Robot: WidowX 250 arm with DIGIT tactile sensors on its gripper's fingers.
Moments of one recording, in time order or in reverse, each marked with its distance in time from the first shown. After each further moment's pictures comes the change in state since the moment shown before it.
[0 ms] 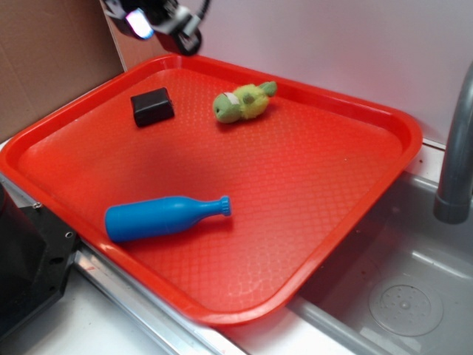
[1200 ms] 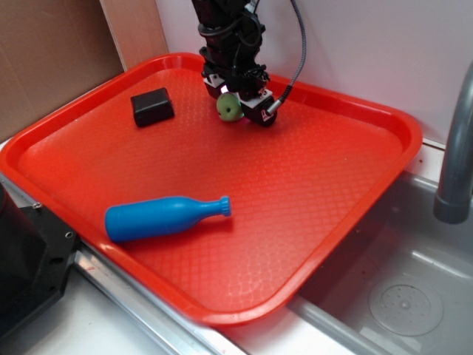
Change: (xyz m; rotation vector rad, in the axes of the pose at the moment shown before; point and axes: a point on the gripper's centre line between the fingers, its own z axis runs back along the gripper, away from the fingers) arm 0.039 -0.002 -0.116 0.020 0.111 -0.074
